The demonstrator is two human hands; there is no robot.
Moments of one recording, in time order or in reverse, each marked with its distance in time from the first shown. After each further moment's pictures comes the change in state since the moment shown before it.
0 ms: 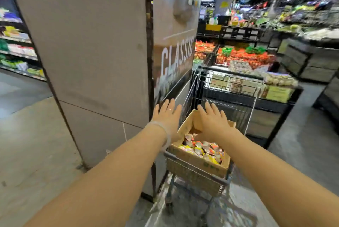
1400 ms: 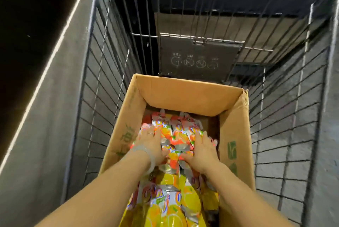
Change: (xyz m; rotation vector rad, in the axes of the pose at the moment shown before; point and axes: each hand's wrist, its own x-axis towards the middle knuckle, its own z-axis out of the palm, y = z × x) left_hand 0.521 0.100 0.411 -0.106 -0.739 0.147; right_hand 0.384 0.254 0.427 0.524 -0.595 0.534
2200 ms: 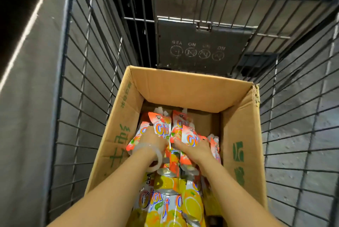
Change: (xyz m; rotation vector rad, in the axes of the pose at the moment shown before) left_hand 0.037 0.009 0.025 -0.993 -0.036 -0.423; right_hand 0.030 -0.004 0.033 0.932 -0.017 0.313
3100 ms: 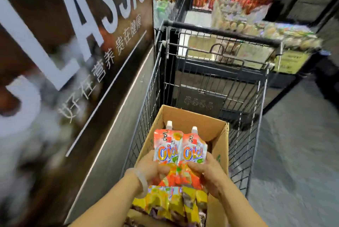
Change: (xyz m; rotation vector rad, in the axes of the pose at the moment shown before) left_hand -0.260 -0.054 -0.095 -0.615 -0.253 0.268; right_hand -0.243 -0.032 -0.058 0.406 -0.367 -0.310
